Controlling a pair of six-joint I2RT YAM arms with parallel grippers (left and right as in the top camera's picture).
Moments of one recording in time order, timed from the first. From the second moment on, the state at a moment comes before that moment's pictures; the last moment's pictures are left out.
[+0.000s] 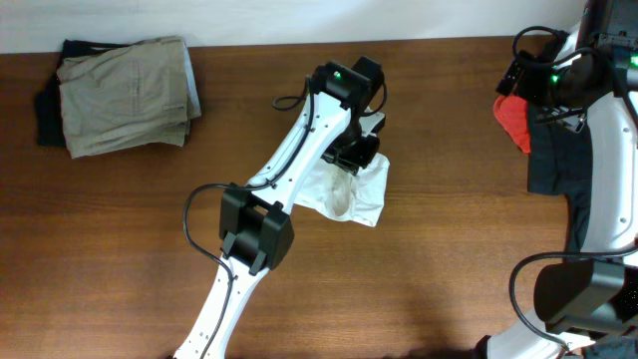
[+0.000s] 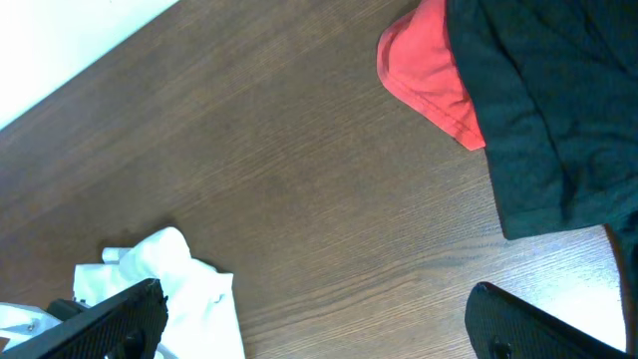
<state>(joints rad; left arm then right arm) -0.60 2.58 2.64 -1.61 0.23 -0.05 -0.22 1.81 1.98 -1.23 -0.13 0.31</state>
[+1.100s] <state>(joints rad) -0.41 2.61 2.73 -1.66 0.44 0.09 -0.22 1.81 1.98 -1.23 -0.13 0.31</state>
